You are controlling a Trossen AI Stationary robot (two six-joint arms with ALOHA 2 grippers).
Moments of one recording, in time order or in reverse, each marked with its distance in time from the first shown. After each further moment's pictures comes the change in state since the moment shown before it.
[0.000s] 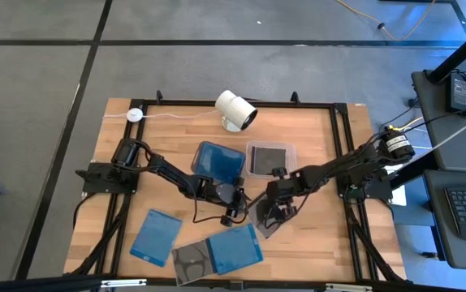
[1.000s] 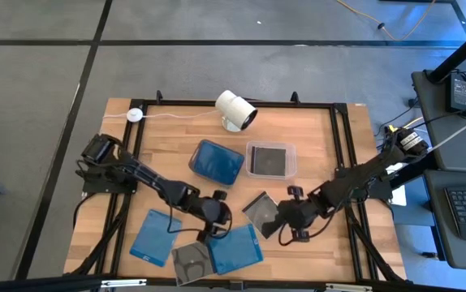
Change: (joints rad) left arm -0.173 -0.263 -0.001 -0.446 0.053 -0.290; right arm 0.312 -0.148 0.149 -0.202 0.000 0.543
